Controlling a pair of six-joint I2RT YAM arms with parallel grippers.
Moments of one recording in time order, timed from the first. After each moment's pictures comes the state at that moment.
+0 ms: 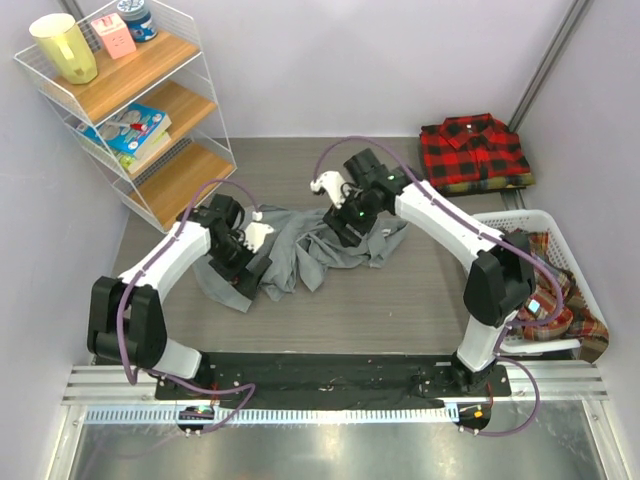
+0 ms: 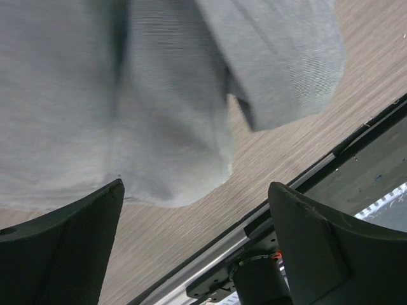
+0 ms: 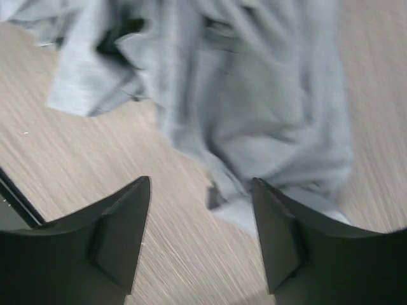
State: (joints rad) left arm -0.25 1.46 1.05 -1.01 0.30 0.47; right arm 0.58 1.77 1.60 -0.90 -0.25 -0.42
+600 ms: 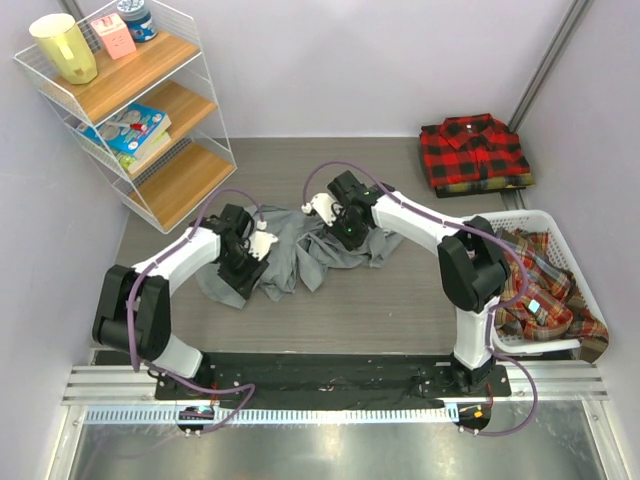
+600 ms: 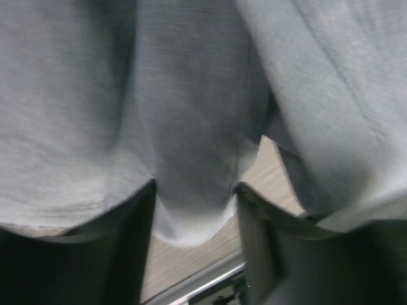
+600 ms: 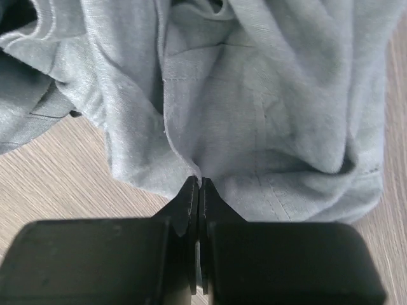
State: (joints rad) left arm -0.31 1.51 0.94 -0.88 0.22 0.40; right arm 0.64 1.93 1.50 -0.75 -0.11 -0.45
